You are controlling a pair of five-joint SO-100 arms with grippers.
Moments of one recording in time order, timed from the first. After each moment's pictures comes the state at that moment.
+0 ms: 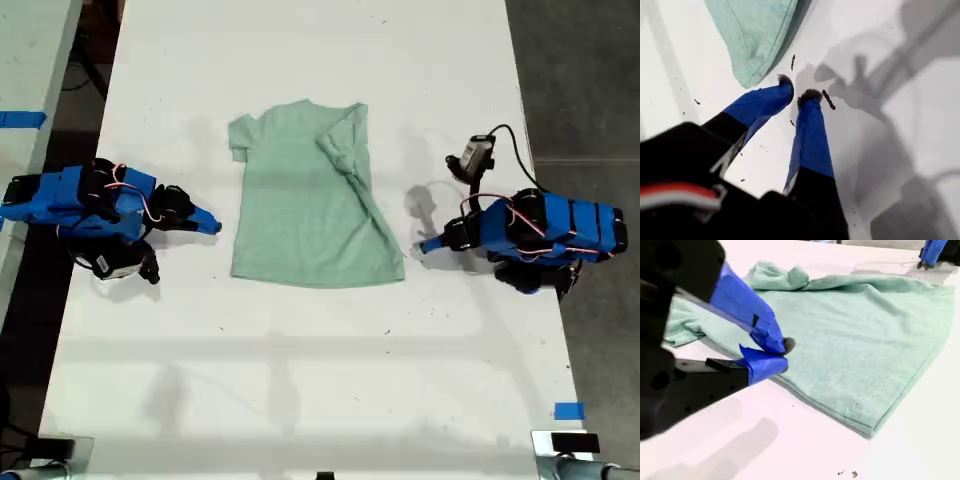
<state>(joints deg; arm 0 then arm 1) -7.8 202.1 183.5 61.2 -6.2 9.1 200.2 173.7 81.3 -26.7</state>
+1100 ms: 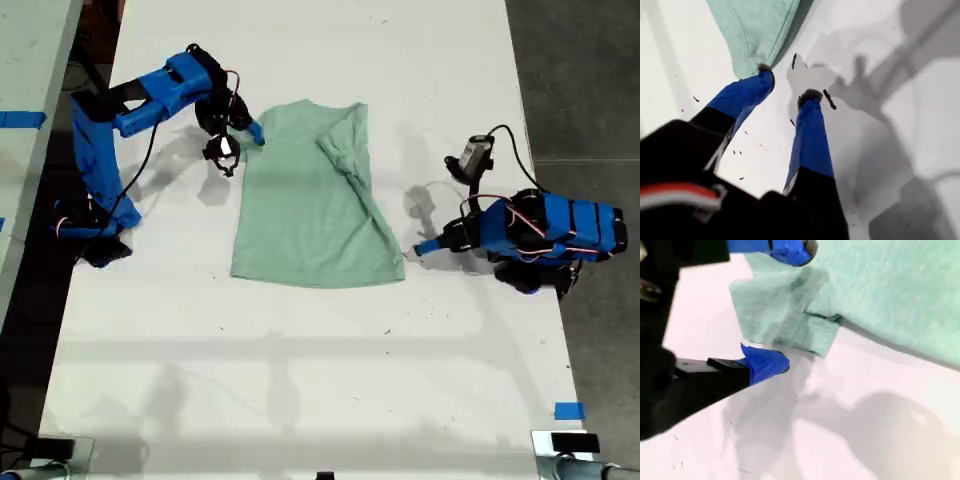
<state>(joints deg) -56.6 73.7 77.2 87.5 37.3 8.4 200.2 173.7 81.3 -27.4</state>
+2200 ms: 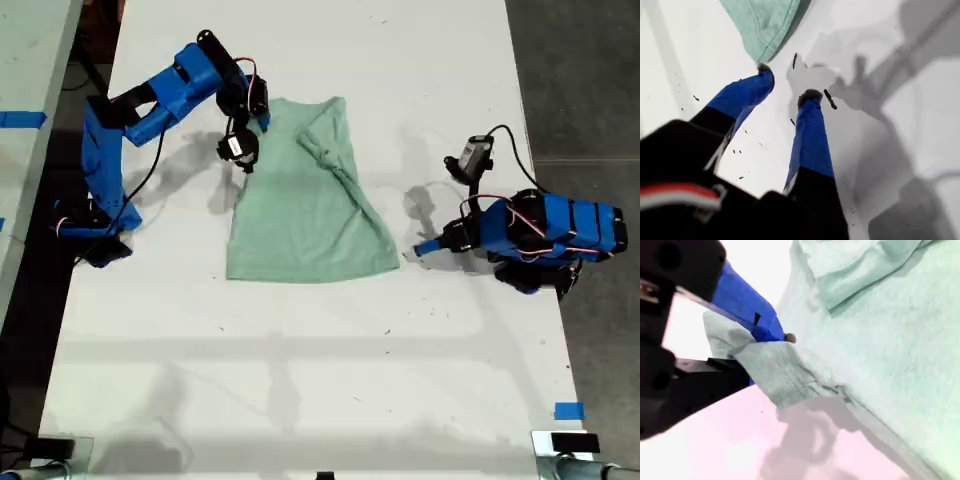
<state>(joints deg) -45.9 70.1 54.8 91.7 35.2 8.3 200.2 173.7 81.3 -27.8</state>
